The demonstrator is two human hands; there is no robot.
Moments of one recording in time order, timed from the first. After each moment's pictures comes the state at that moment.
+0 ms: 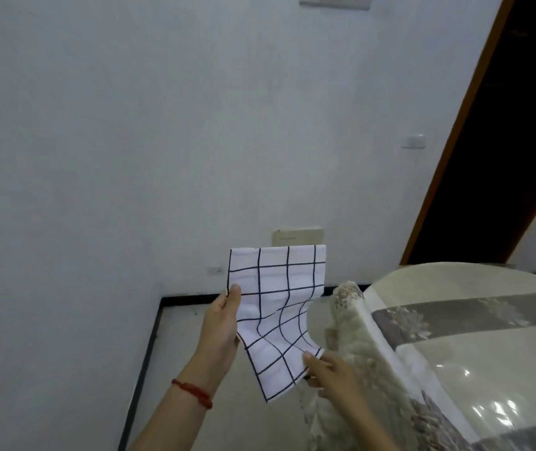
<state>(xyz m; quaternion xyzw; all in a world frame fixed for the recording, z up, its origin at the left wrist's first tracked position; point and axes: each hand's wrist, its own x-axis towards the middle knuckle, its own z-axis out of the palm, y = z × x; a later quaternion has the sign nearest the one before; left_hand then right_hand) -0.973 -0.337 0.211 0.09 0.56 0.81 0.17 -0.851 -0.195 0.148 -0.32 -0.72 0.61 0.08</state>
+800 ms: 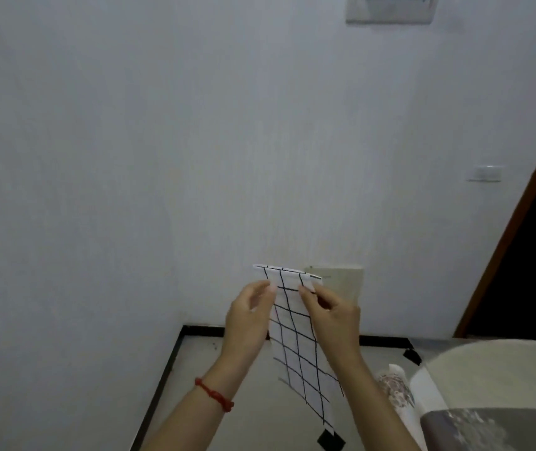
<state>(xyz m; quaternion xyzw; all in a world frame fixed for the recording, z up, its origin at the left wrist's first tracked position) -1.102 -0.222 0.243 0.13 0.72 0.68 -0.01 -1.067 -0.096 0.235 -0.05 -0.76 0.52 0.39</state>
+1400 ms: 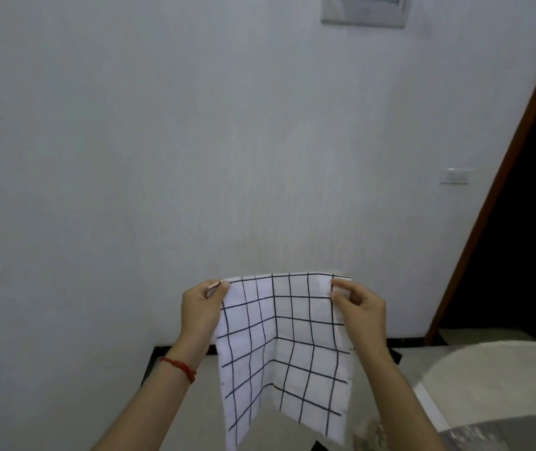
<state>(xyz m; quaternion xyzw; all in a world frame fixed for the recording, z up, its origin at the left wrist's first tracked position) -1.241 -0.229 0.237 0.08 0.70 0.70 -0.04 -1.125 -0.032 0.244 -0.19 -0.70 0.57 0.39</state>
